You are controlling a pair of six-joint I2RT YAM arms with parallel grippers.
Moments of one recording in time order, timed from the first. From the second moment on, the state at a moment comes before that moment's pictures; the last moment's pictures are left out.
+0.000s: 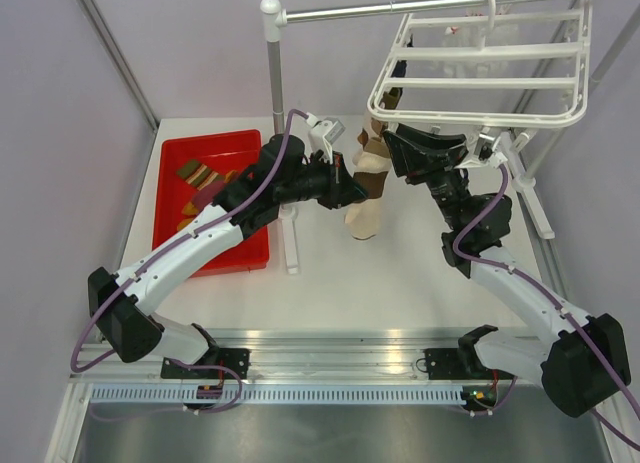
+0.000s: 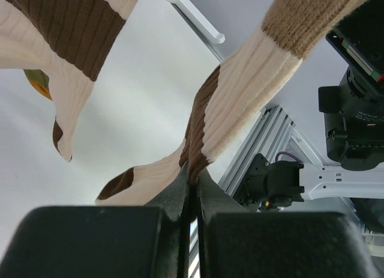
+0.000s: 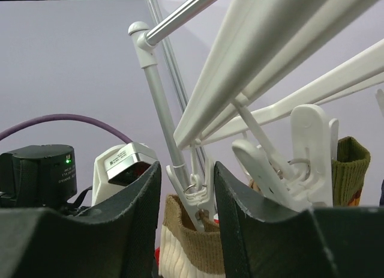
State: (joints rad) left arm -0.77 1.42 1.38 -0.26 0.33 -0.48; right arm 0.44 1.12 0.76 1.09 -0.20 0.55
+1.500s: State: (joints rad) left arm -0.75 1.27 1.26 -0.39 0.03 -0.49; right arm 0.44 1.07 0.78 0.93 -0.07 0.50
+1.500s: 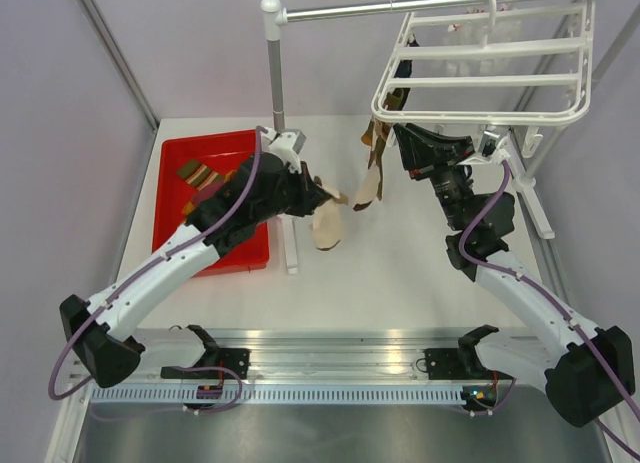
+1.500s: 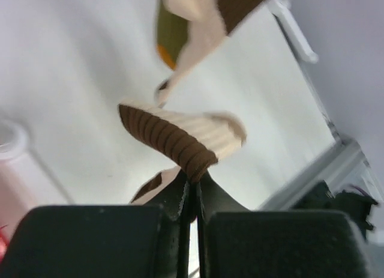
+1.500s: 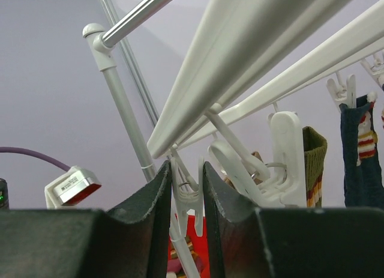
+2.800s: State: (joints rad) left arm -0.17 1.08 1.02 -0.30 -0.10 -0.55; right arm 0.44 0.97 0.80 0.69 -0.07 0.42
